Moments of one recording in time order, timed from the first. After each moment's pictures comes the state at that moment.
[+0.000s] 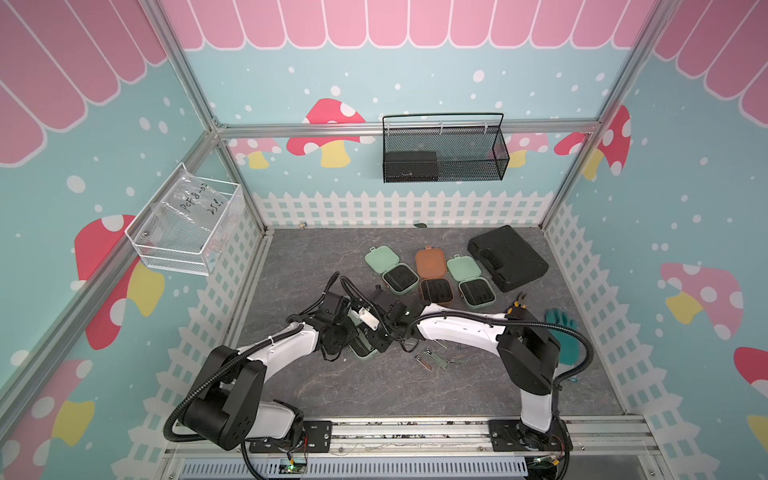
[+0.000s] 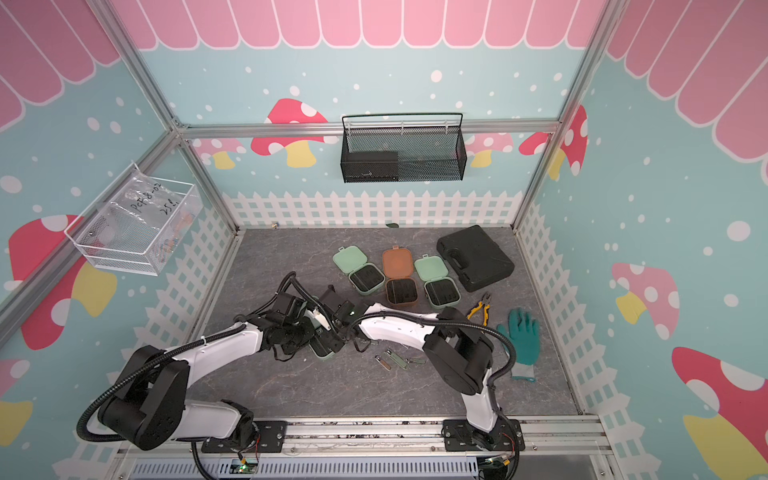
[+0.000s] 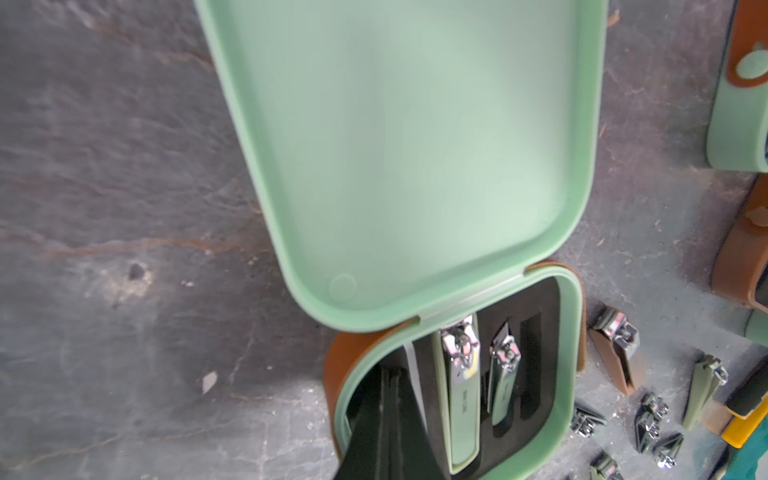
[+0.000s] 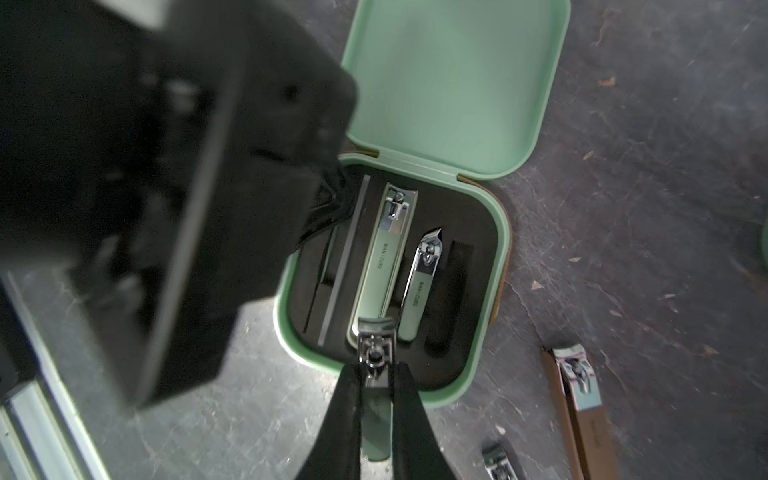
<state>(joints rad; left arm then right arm) -0.38 1.39 0.64 -0.39 0.12 -0.95 1.00 1.96 1.40 -0.50 -0.07 0.09</state>
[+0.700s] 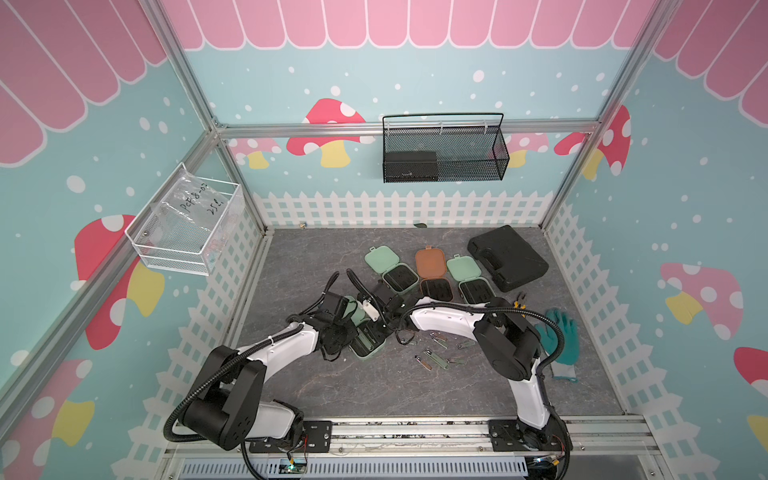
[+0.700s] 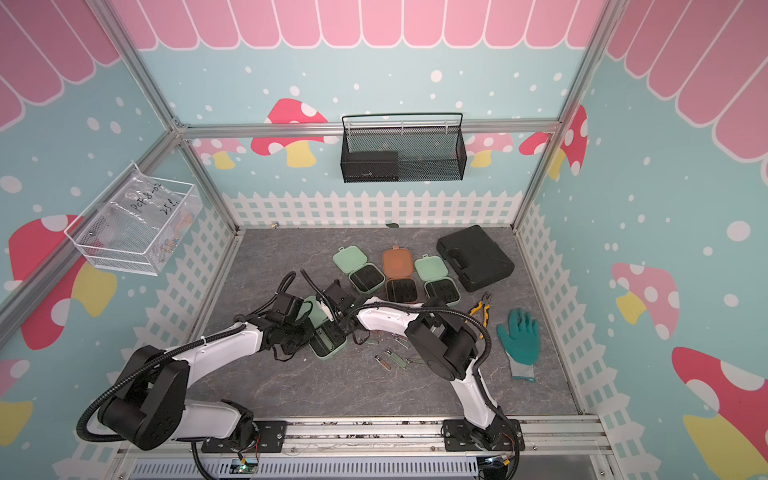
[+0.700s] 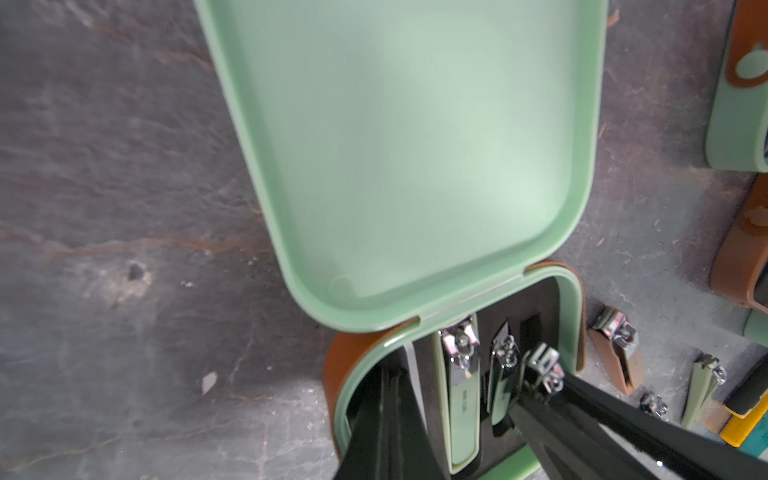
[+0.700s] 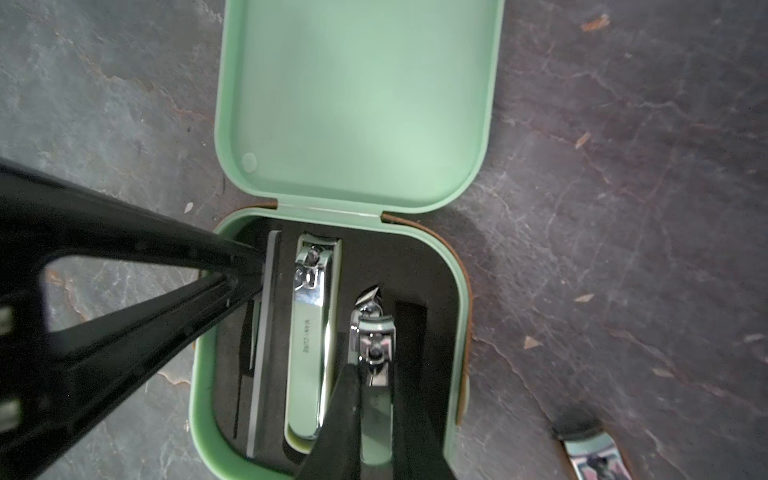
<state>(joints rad) -0.38 1.39 0.63 -0.39 0.12 -0.95 0.93 2.07 1.45 -0.43 -0.13 0.21</state>
